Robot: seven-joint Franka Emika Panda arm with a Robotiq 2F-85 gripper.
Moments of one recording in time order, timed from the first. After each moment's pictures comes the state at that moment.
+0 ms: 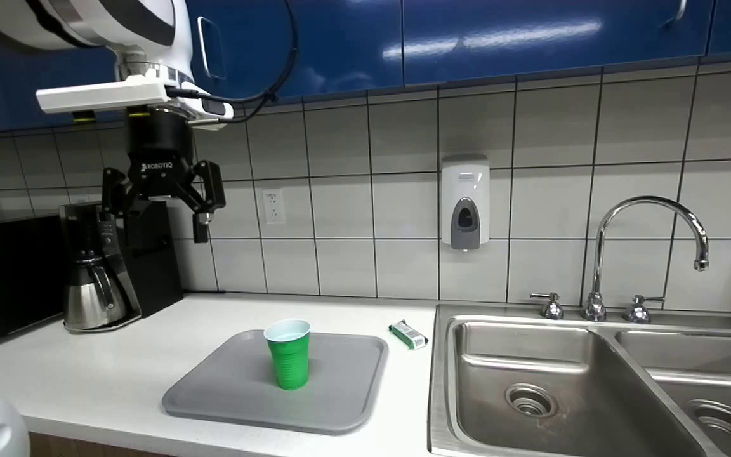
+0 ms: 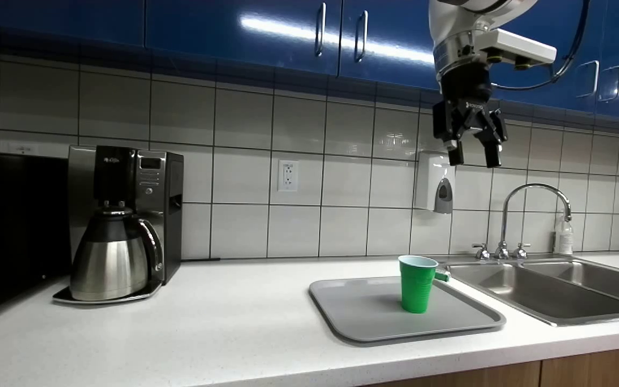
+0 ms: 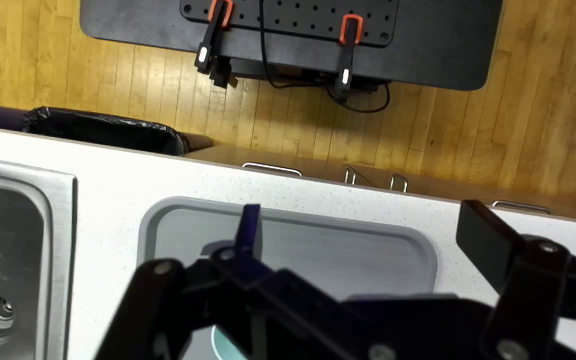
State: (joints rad) arm 0.11 -0.56 0.06 -2.36 0.00 1.60 -0.05
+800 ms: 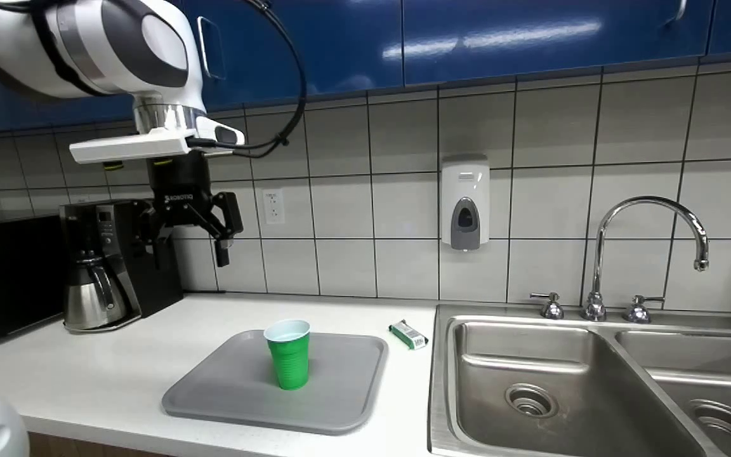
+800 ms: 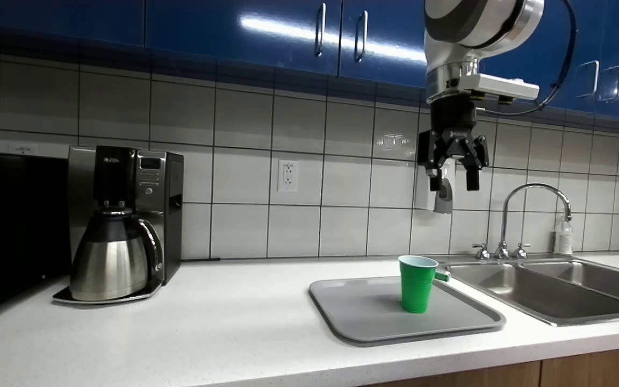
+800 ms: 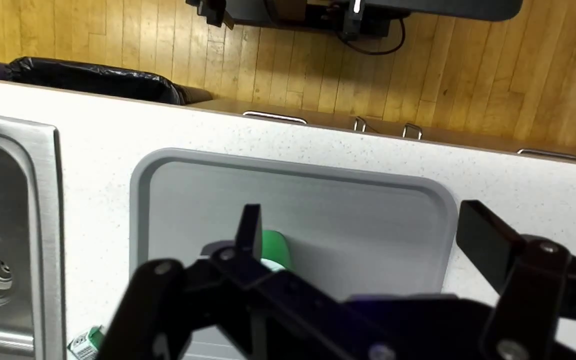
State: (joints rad) arm 0.10 -0.52 0.06 -2.45 -0.01 1.85 -0.03
